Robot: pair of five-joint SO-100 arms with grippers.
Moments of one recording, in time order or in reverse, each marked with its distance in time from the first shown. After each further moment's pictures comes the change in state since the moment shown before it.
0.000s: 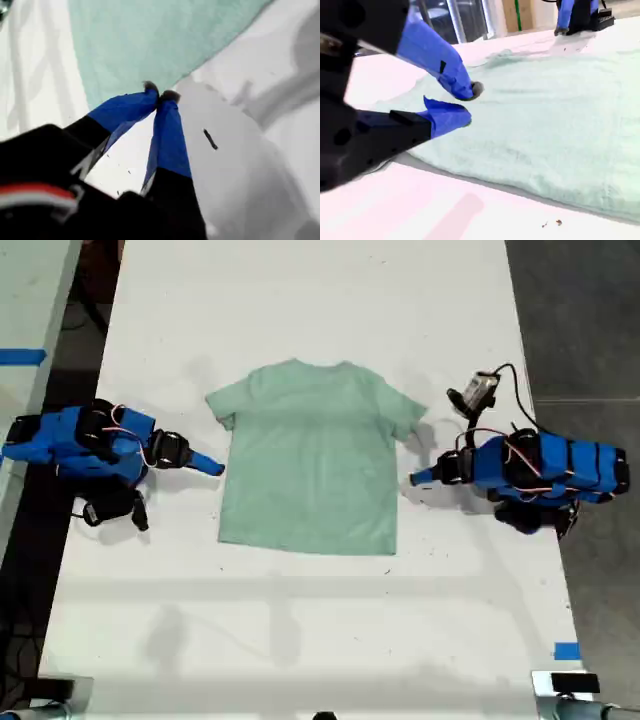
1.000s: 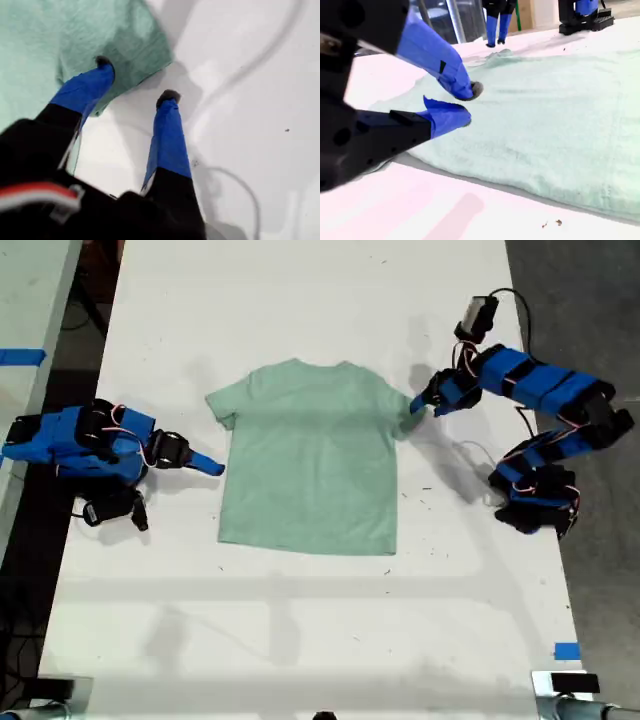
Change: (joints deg) arm 0 0.0 0.0 0.0 0.0 0.0; arm 1 45.0 -86.2 -51.1 -9.2 -20.7
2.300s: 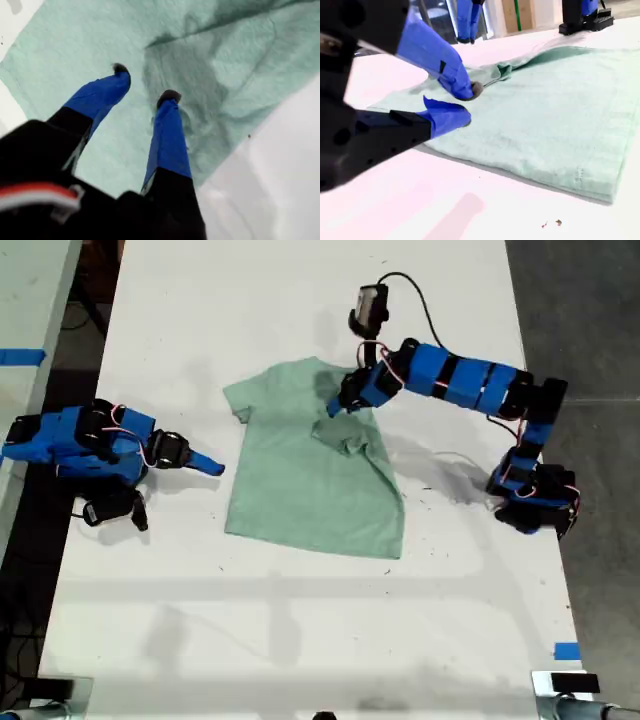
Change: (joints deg) arm 0 0.0 0.0 0.0 0.1 0.0; arm 1 -26.1 -28.4 -52.0 11.6 1.9
